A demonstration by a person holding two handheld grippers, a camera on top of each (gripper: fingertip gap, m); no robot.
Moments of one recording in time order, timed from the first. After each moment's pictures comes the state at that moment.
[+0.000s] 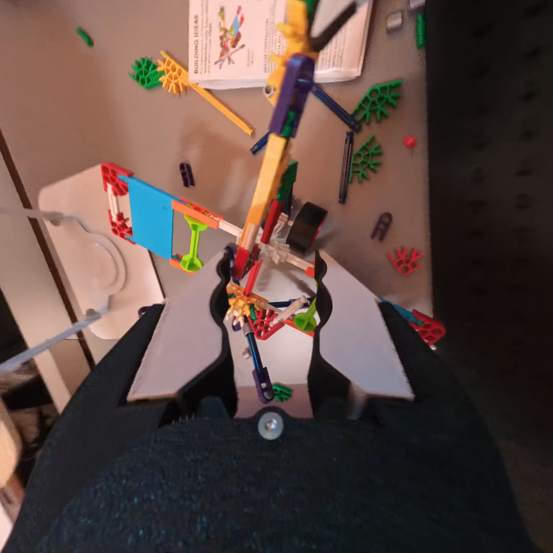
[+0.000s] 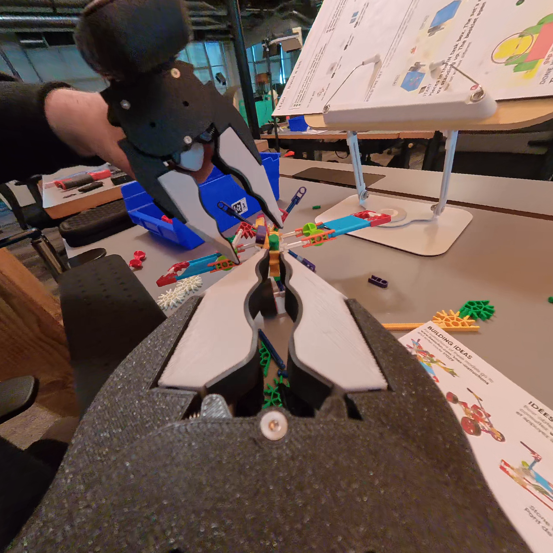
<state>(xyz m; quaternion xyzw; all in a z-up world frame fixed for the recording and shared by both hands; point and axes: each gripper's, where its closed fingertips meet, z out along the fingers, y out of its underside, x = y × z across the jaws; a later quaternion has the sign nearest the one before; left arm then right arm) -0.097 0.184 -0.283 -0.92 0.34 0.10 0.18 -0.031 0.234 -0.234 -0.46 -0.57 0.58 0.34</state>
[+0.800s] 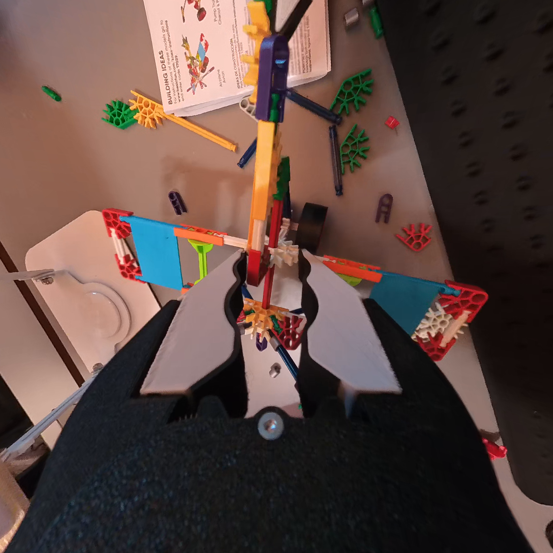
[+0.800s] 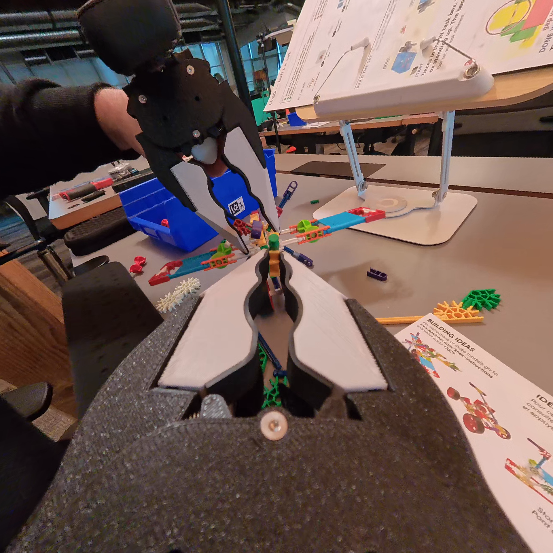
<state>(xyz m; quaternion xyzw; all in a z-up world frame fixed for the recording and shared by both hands) -0.105 0.192 -0.285 -0.88 0.43 0.03 0.19 -0.038 0.243 -0.240 -0.48 -0.56 0.59 0.32</state>
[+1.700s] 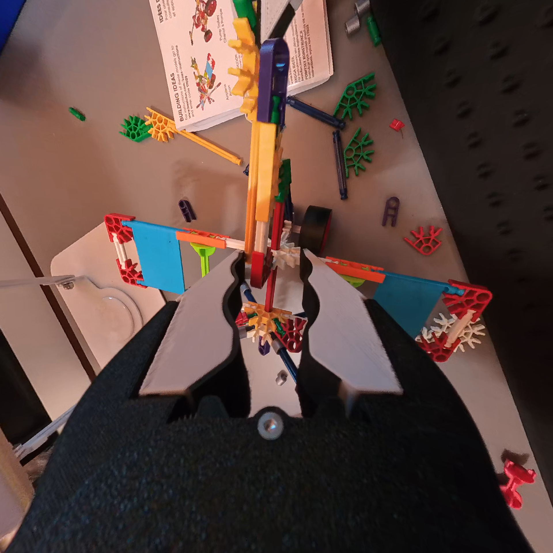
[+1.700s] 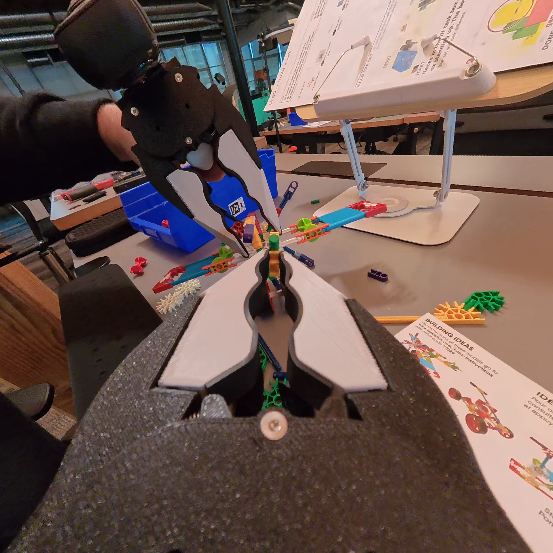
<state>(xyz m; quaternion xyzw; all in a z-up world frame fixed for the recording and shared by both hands) -0.103 0.194 -0.286 -0.87 0.44 0.05 0.21 -0.040 0.243 -0.240 -0.48 -0.56 0.59 0.32</state>
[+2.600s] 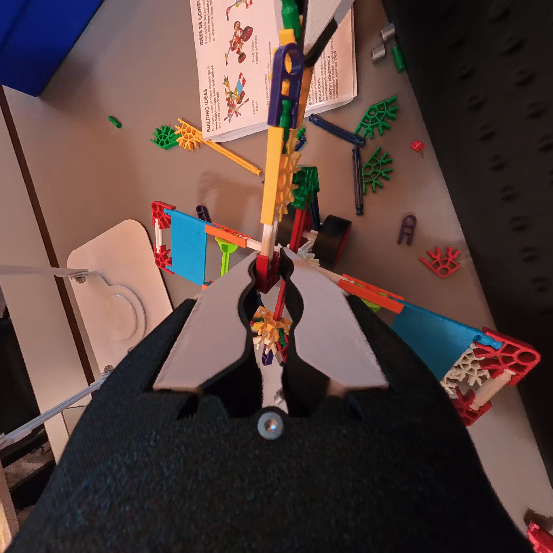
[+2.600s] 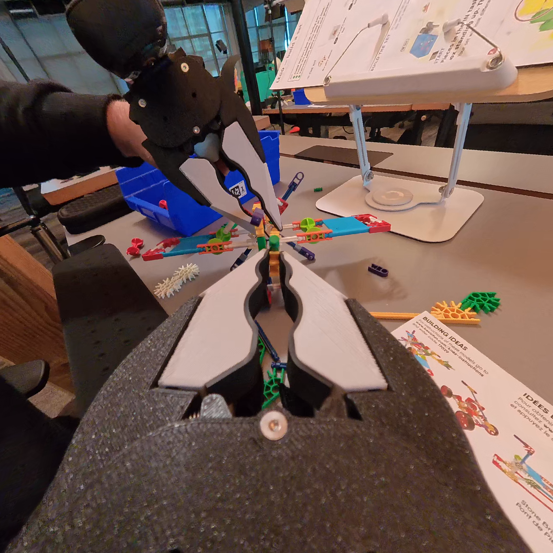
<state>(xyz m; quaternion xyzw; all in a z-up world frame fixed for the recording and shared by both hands) -0.106 0.202 -0.287 -0.87 0.41 0.06 0.27 -0.037 0.239 -0.243 -0.47 -0.59 0.57 0.31</state>
